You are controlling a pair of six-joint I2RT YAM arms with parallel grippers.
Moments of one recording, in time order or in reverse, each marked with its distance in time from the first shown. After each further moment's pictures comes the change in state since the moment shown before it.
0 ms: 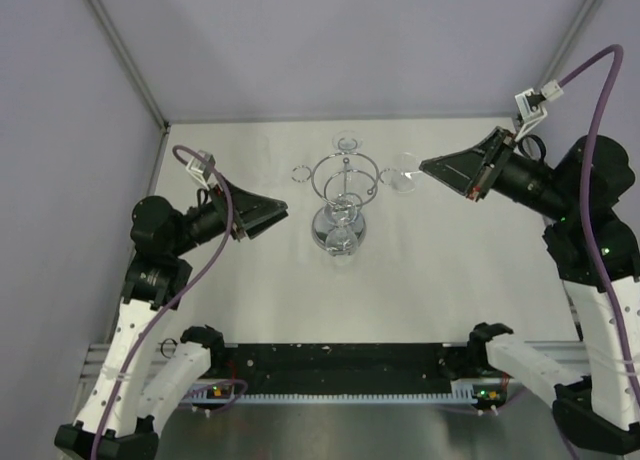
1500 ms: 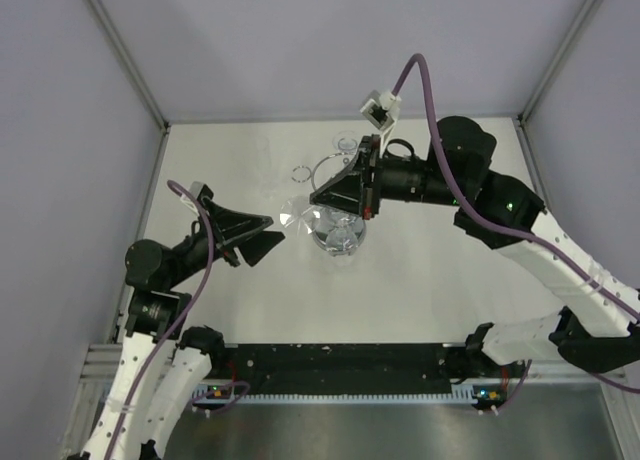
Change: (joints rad) left arm 0.000 -0.218 -0.200 0.192 -0.019 -0.464; right arm 0.690 0.353 0.217 0.061 0.231 -0.289
